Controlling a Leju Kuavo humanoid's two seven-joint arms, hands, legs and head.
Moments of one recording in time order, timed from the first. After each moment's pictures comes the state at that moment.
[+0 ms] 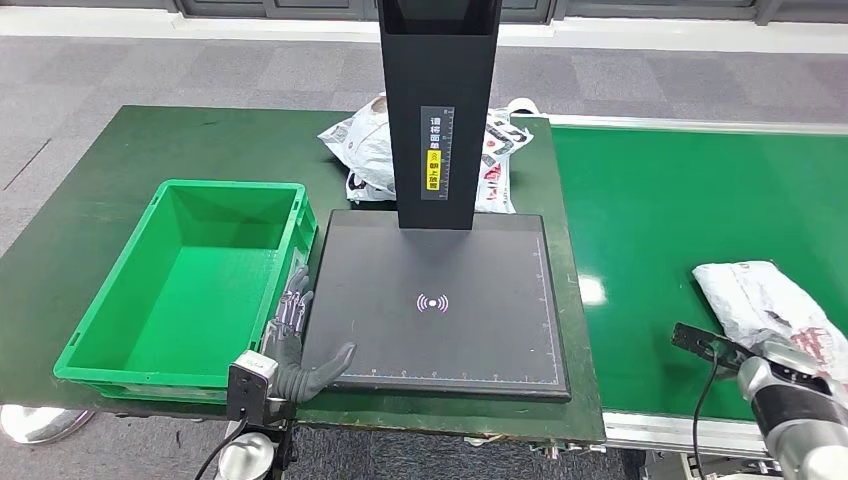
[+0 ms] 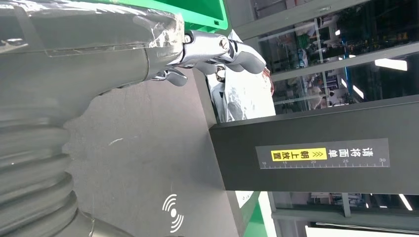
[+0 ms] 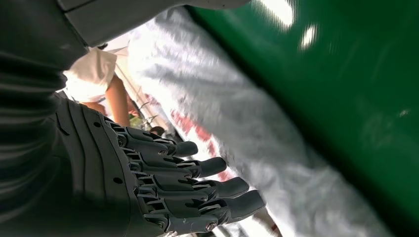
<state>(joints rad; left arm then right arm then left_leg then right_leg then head) 0.03 -0.18 -0.18 -1.41 -0.13 -0.03 -0.50 -0.60 -0.41 -0.01 -0.32 1.27 0.17 0.18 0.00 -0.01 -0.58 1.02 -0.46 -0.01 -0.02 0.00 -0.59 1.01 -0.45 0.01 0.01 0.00</state>
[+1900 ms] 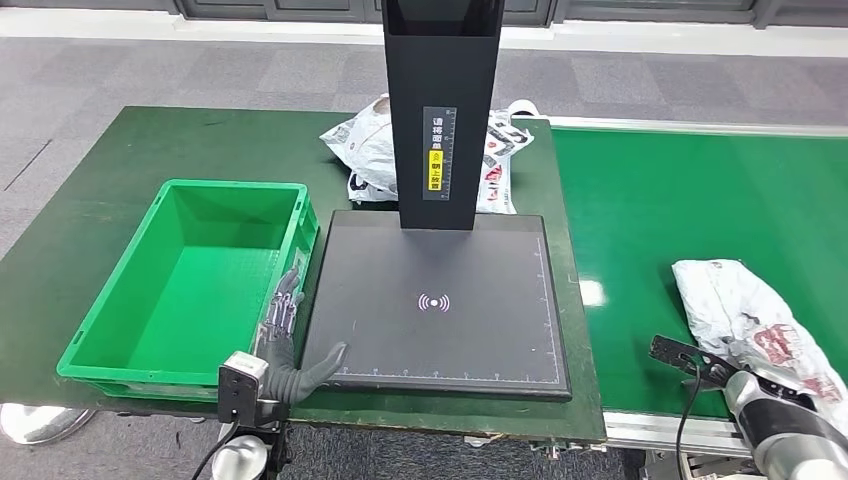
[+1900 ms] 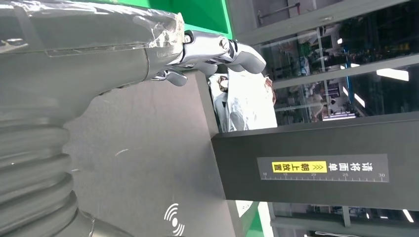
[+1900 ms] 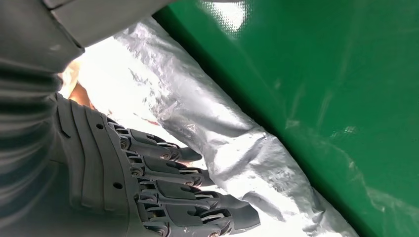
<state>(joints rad) 0.05 -0.17 -0.16 -1.44 -0.12 -0.03 -0.48 -0.56 -0.38 -0.04 -0.32 1.24 0.18 0.06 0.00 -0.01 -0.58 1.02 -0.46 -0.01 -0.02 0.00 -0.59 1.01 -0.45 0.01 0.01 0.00</state>
